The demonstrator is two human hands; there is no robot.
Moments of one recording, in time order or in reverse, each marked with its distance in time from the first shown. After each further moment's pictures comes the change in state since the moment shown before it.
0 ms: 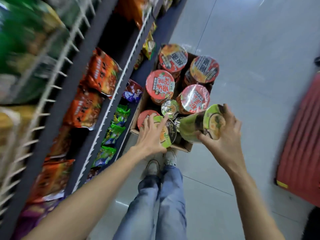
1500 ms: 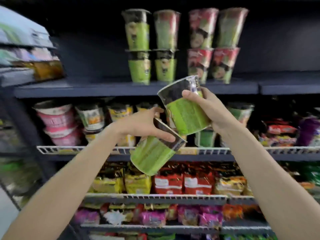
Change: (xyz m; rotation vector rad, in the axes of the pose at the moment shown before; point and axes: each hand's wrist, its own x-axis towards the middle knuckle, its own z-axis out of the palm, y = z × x) left_hand -1.016 0.026 -0.094 -0.317 1.039 -0.727; right_hand -0.741 -0.467 -0.030 0.506 -1.227 -1.097
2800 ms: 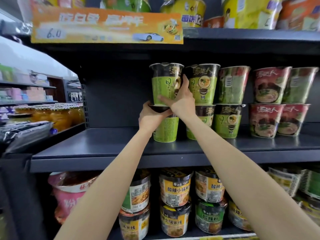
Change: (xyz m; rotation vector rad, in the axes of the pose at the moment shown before) left_hand 0.165 -0.215 -0.186 -0.638 0.701 -0.076; right_hand 0.278 -0.063 0.262 -0.634 0.446 -0.376
